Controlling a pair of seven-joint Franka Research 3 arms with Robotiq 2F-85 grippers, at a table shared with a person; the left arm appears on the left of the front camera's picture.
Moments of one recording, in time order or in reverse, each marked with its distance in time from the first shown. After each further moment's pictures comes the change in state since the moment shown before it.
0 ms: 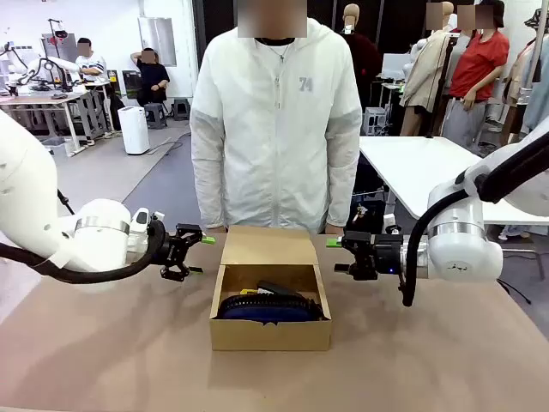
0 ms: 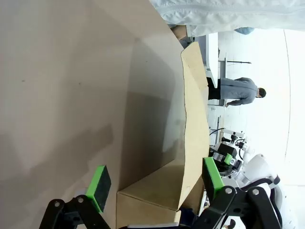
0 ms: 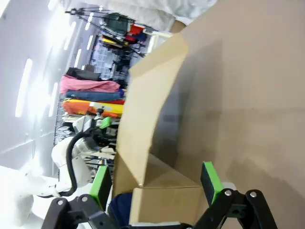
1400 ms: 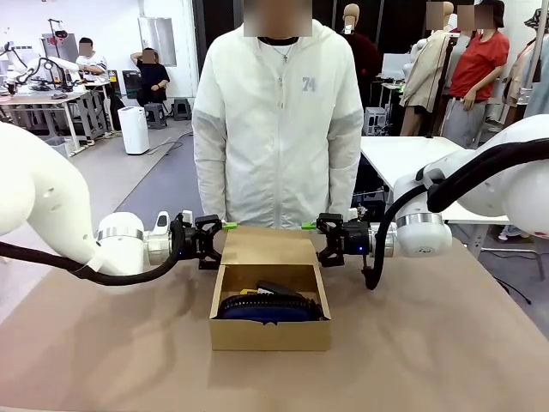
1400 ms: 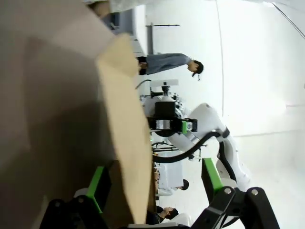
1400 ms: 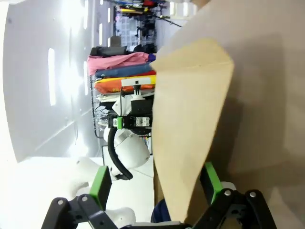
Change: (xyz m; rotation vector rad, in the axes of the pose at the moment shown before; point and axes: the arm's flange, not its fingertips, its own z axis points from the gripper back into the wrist) left arm 0.029 0.001 -0.075 -0.430 0.220 -0.029; right arm 0.061 0.004 -0.080 0.186 0.240 -0.210
